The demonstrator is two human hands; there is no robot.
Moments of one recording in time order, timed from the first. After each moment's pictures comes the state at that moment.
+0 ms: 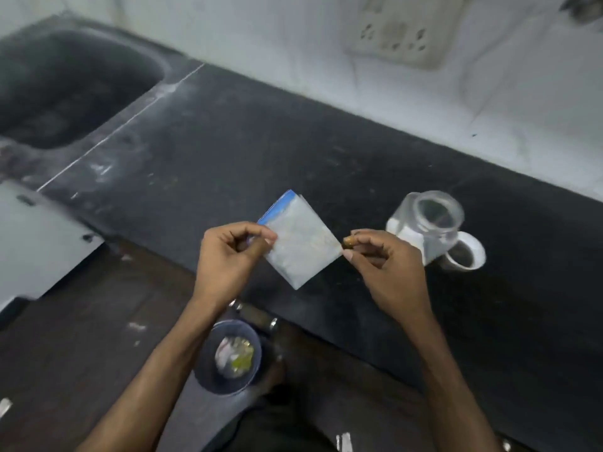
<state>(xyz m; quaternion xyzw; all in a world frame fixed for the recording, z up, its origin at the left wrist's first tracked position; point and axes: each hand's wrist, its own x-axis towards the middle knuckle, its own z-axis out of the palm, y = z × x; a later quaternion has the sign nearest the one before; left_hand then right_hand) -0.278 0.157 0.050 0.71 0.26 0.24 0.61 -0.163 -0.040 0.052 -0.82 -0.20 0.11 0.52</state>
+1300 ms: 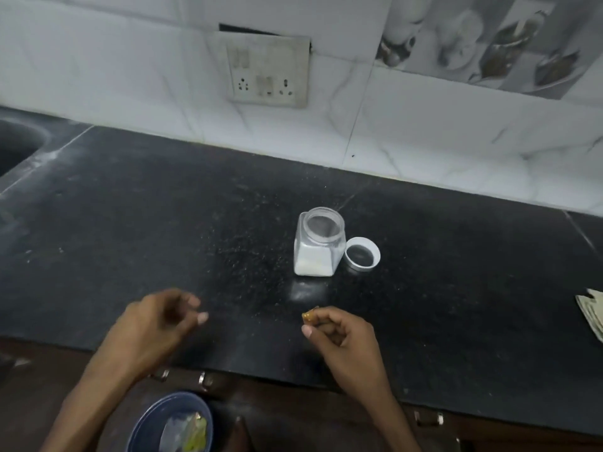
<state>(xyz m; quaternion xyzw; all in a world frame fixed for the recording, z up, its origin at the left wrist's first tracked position) -0.276 0.136 0.059 0.90 0.22 -0.04 0.36 -0.211 -0.141 0.028 -0.81 -0.09 0.10 0.57</state>
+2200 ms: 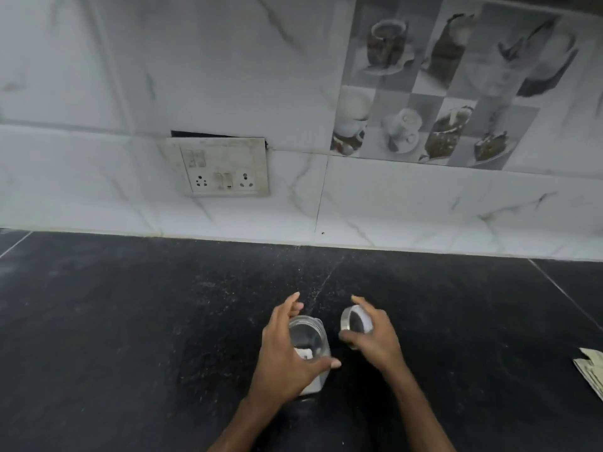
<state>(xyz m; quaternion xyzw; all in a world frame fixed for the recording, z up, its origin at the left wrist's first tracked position) -0.052 0.014 0.008 0.83 -0.04 0.16 0.54 0.010 -0.183 0.013 -0.89 0.01 0.02 0.45</state>
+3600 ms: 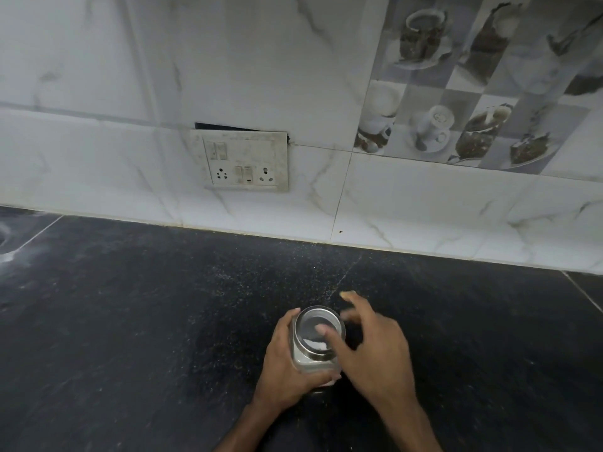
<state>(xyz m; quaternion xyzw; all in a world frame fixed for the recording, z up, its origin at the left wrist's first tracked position) -0.054 0.021 -0.033 0.80 0.03 0.12 0.59 -0.044 -0.130 0.085 -0.94 -0.14 -0.15 0.29</state>
